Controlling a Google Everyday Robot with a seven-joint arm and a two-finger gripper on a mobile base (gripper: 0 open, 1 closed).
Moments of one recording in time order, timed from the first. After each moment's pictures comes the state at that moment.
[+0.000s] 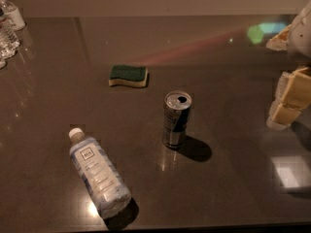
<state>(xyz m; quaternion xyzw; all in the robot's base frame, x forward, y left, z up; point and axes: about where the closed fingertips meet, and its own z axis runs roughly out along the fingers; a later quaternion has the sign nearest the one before) 0.438 -0.217 0.976 -0.60 0.78 -0.03 0.16</state>
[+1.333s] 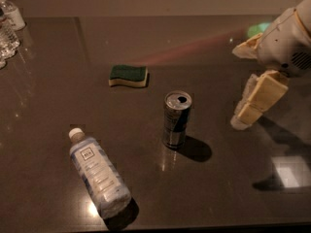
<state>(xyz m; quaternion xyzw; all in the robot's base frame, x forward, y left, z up) 0.449 -0.158 0.960 -0.61 0.75 0.09 0.24</state>
